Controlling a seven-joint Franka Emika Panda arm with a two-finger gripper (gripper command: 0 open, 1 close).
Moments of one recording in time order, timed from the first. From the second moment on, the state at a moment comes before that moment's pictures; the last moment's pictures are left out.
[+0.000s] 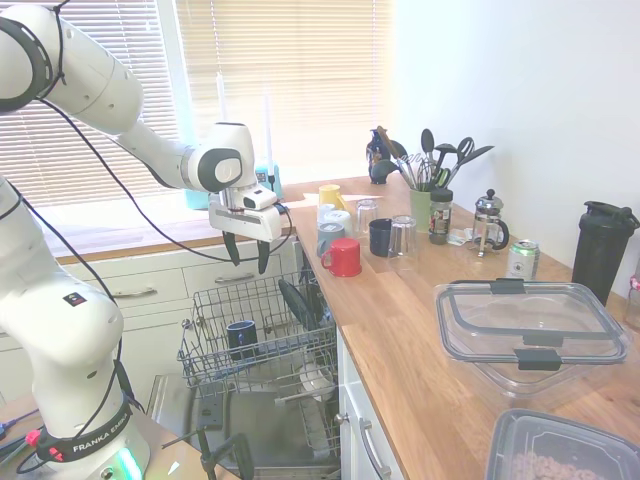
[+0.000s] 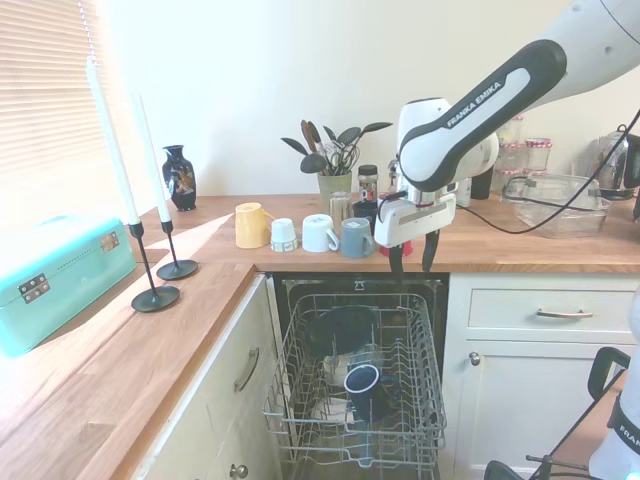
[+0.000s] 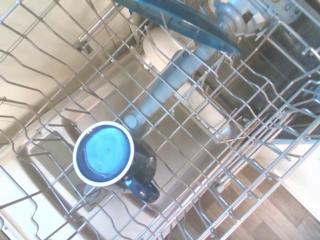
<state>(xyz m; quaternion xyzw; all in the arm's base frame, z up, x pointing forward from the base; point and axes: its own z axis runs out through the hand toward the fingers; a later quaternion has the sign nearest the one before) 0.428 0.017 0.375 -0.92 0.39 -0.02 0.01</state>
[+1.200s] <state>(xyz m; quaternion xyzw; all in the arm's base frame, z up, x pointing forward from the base) 0.414 0.137 0.203 -0.97 0.18 0.04 -0.13</state>
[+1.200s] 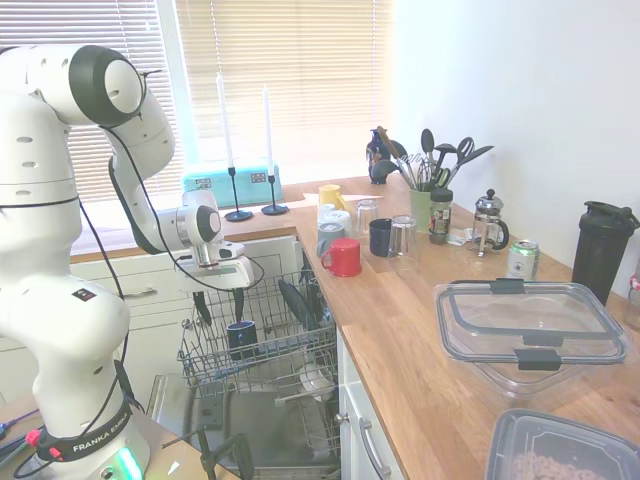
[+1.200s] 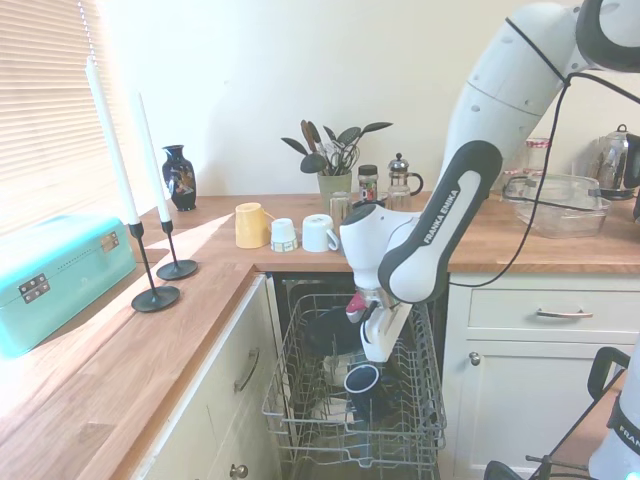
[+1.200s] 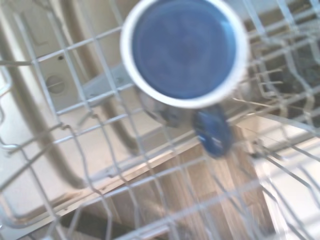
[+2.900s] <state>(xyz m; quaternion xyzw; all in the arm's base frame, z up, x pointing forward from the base) 0.479 0.136 0.085 -0.99 0.03 0.05 -0.13</state>
